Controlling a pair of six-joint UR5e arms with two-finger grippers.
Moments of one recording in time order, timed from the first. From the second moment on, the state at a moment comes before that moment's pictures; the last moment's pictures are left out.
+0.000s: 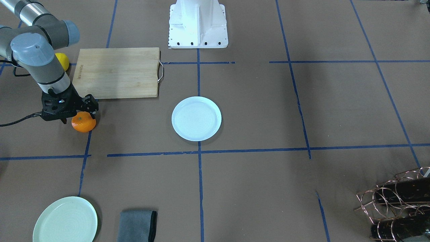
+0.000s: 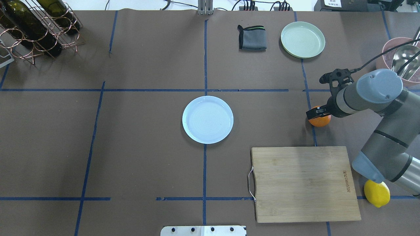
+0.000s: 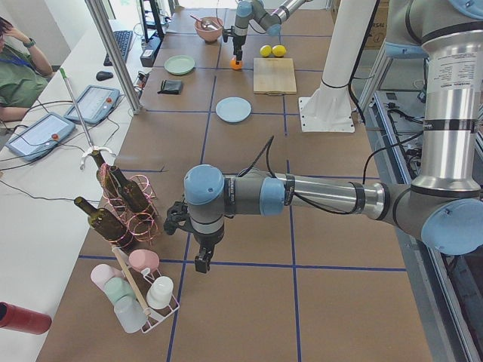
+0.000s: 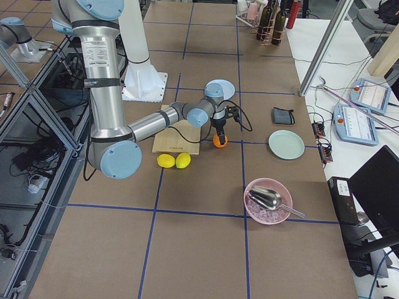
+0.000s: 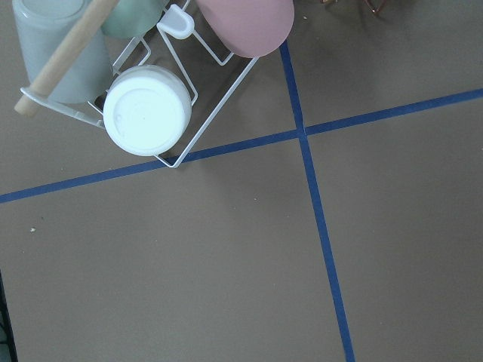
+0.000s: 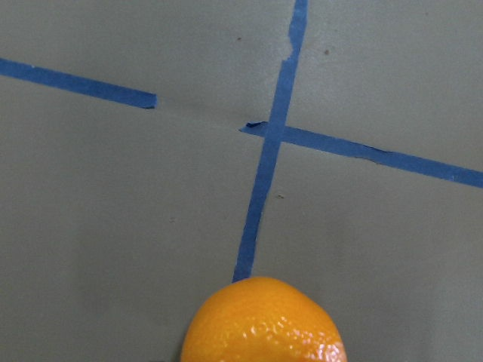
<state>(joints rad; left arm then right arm) -1.65 -1.53 -1.72 -1.46 -2.28 0.26 0.75 -1.45 1.77 -1.23 1.88 0.79</state>
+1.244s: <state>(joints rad) -1.65 -1.54 -1.73 -1.47 -2.28 0.26 0.70 -1.26 1.75 -1.28 1.88 0.95</state>
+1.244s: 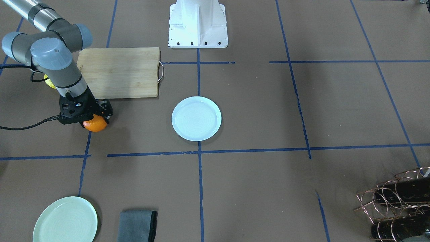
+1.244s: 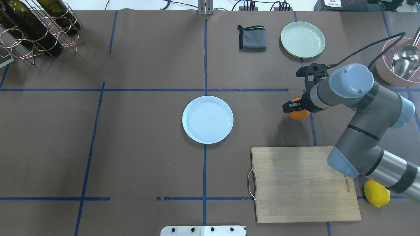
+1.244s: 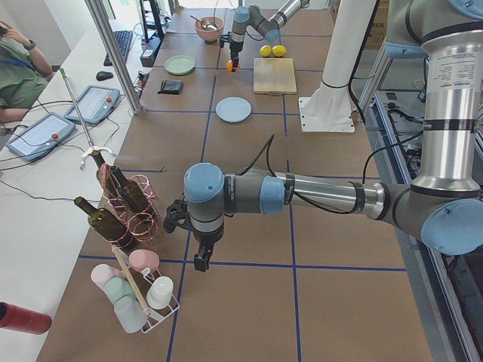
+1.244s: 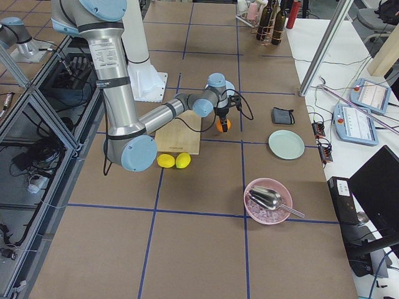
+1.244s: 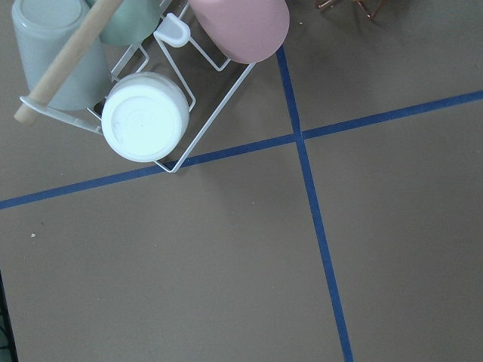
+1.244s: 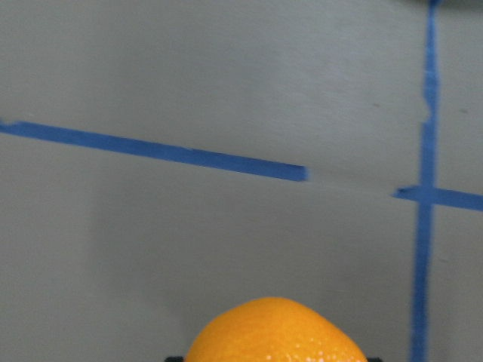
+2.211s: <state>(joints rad) -1.65 -1.53 -1.73 -1.46 -2.28 0.26 0.46 -0.65 1.40 -1.60 1.65 1.38</state>
